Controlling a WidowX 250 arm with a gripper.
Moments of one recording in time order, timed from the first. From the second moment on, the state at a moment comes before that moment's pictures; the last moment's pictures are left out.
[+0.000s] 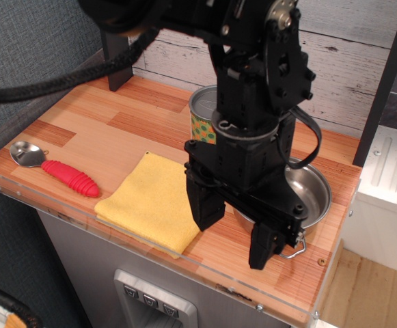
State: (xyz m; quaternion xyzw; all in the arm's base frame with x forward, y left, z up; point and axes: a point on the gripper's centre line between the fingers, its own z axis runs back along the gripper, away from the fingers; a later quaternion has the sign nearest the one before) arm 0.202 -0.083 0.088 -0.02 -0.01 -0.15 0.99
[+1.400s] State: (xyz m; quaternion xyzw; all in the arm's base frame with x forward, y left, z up) arm 0.242 0.040 0.061 0.01 0.03 0.00 1.00
